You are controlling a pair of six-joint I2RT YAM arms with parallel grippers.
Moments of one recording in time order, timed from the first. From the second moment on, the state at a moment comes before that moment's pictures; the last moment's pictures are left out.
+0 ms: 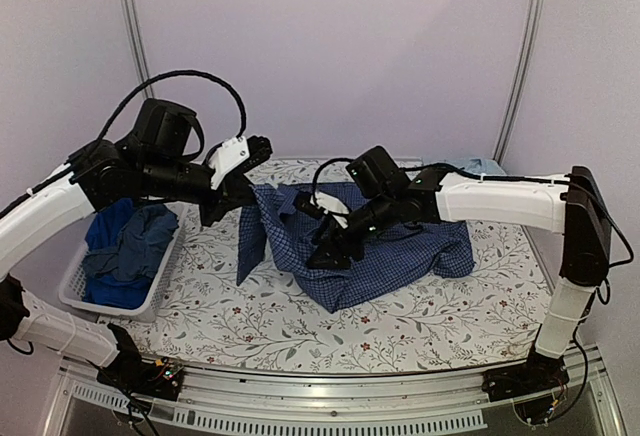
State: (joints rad) left arm -0.77 1.22 1.29 -0.69 0.24 0.48; right arm 0.91 1.81 1.42 -0.39 -0.54 -0.28
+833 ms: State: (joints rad) left arm -0.76 1.21 1.42 -0.57 0.20 0.32; right arm 0.76 1.64 1.50 -0.42 -0.07 -0.05
